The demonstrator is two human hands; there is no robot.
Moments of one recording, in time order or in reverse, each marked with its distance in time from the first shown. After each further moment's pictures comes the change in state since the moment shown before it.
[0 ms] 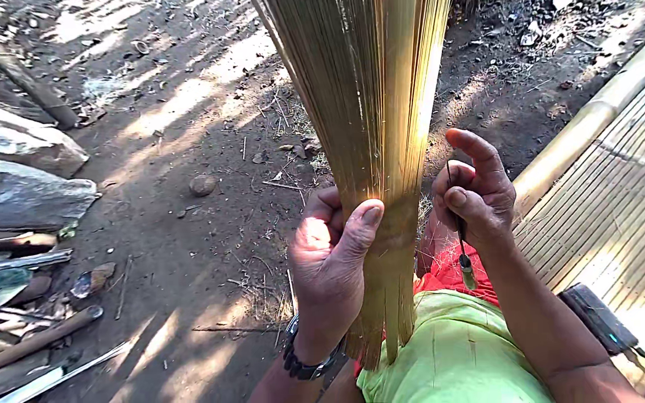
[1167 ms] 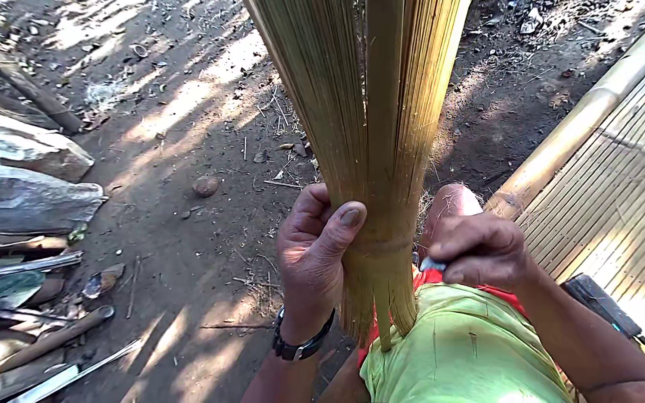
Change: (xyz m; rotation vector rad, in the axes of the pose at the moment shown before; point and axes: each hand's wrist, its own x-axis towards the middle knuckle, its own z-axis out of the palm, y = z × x) left_hand 0.002 -0.003 -0.020 -0.071 -0.105 -0.002; right_hand -0.046 -0.010 -0.006 0.008 -0.363 -0.090
